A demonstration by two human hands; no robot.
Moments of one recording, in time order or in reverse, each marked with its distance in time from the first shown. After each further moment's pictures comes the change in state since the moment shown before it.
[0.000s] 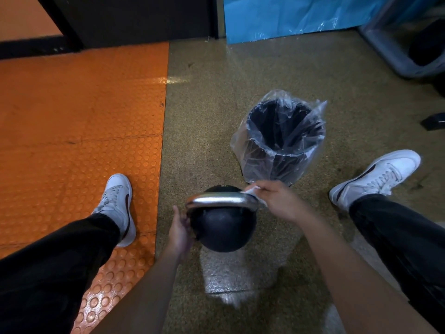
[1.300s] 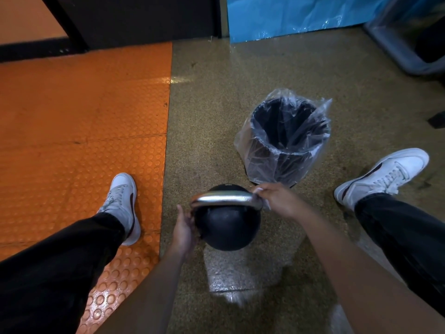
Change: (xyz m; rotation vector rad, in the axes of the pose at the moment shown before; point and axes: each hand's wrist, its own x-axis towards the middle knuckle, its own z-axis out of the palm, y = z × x) left_hand -0.002 0.004 0.001 -0.023 -0.003 -0.033; right_hand 0.010 0.006 0.006 -0.070 -0.027 0.070
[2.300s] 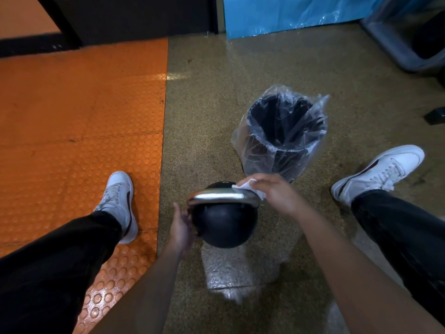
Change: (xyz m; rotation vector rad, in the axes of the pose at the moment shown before) left_hand -0.006 0.002 0.004 -0.001 -0.015 0.017; right_hand -0.003 -0.007 0.000 0.291 0.009 -0.107
